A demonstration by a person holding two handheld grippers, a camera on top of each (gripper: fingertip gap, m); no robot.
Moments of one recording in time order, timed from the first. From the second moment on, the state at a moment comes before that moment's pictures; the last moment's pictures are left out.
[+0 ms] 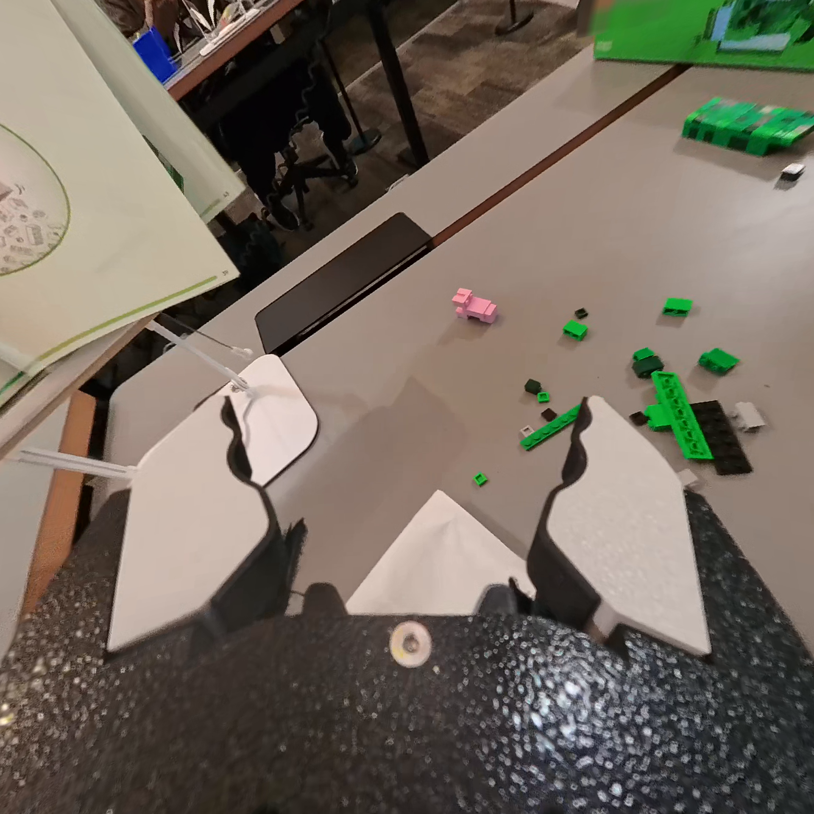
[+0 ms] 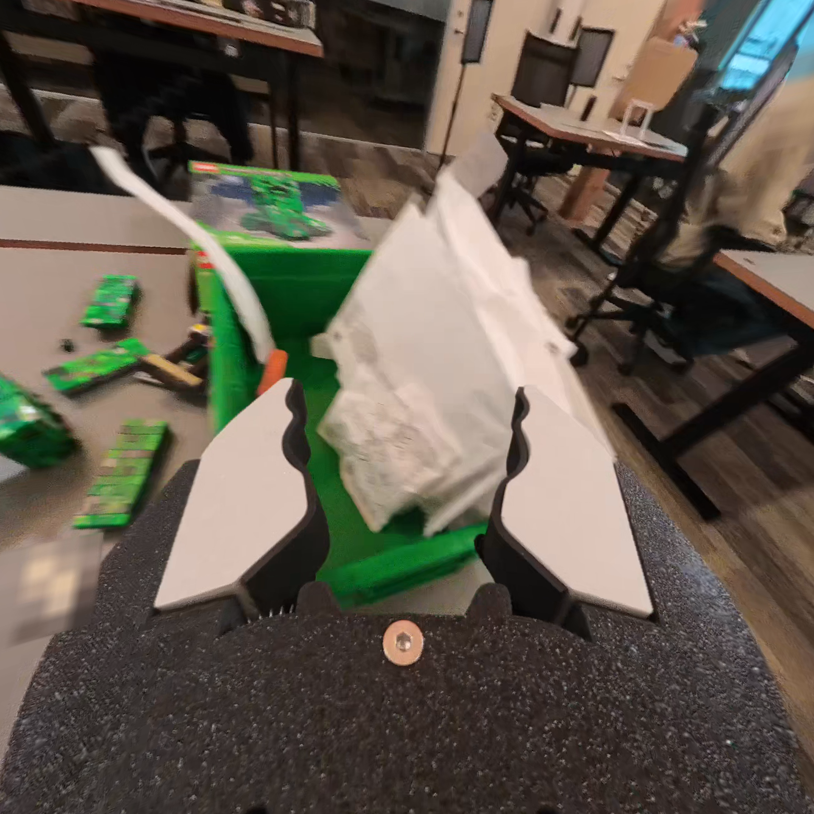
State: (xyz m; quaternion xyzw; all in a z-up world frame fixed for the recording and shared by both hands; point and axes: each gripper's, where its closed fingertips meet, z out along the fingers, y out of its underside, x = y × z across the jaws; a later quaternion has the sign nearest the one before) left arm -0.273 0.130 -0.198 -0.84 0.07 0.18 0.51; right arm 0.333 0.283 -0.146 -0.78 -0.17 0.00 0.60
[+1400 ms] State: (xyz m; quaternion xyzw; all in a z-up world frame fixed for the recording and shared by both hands) left arm -0.189 0.162 -0.229 -0.87 0.12 0.13 0.47; right arm 0.300 0.247 -0.206 -0.68 -0.51 -0.03 0.53
